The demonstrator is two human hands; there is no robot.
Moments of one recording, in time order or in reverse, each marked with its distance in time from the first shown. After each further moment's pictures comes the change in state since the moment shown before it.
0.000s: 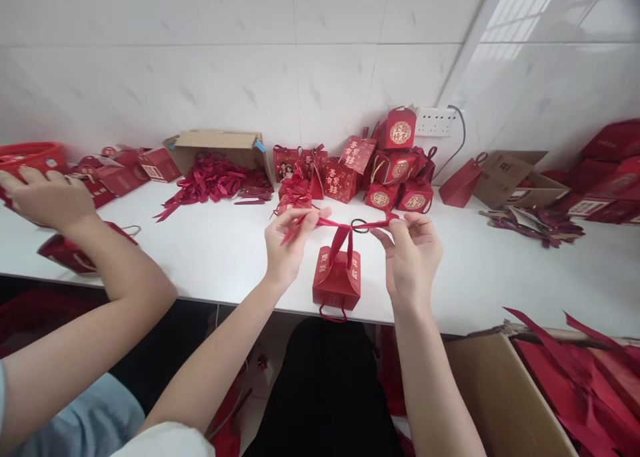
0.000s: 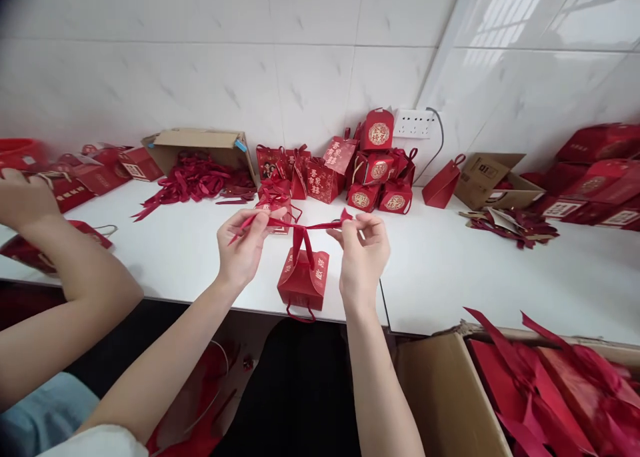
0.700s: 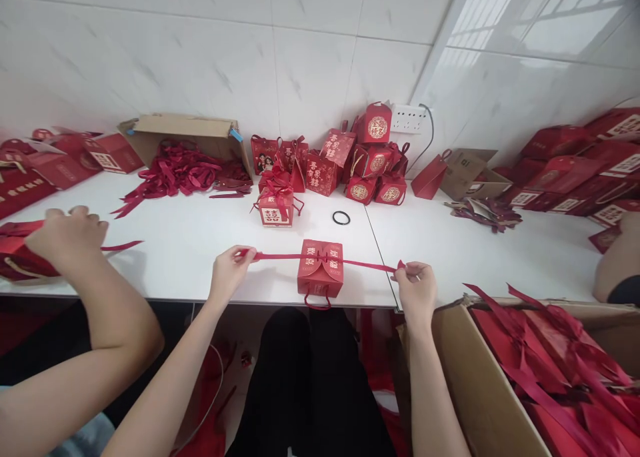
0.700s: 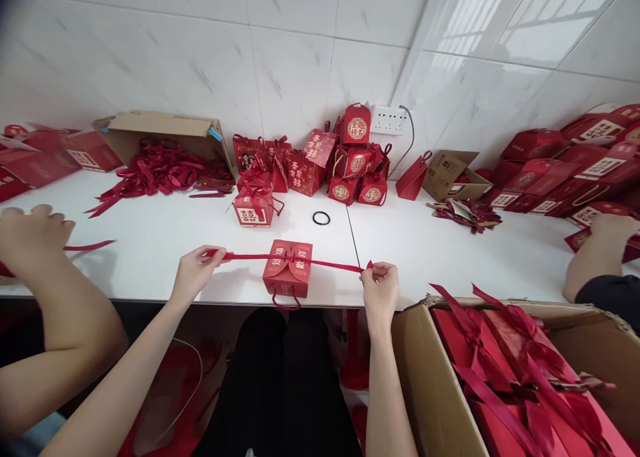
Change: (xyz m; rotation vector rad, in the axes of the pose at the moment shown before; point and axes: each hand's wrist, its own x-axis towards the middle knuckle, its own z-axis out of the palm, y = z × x) left_hand -0.032 -0.057 -0.115 0.684 0.154 -0.441; right_hand -0.014 0.039 -0.123 -0.750 0.249 0.126
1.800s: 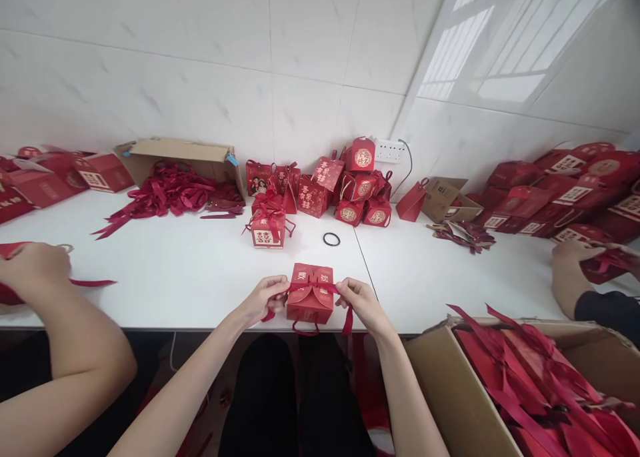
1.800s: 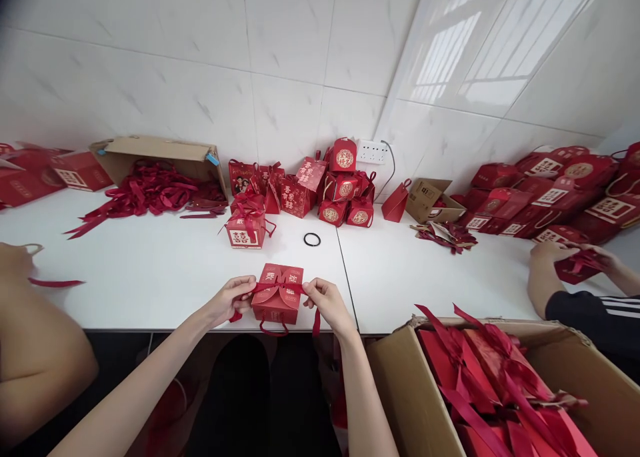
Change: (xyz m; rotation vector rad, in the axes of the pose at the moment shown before) left_hand -0.014 0.019 0.050 -0.627 -0.883 -0.294; right_hand -0.010 -0.017 0.045 0.150 -0.918 0.038
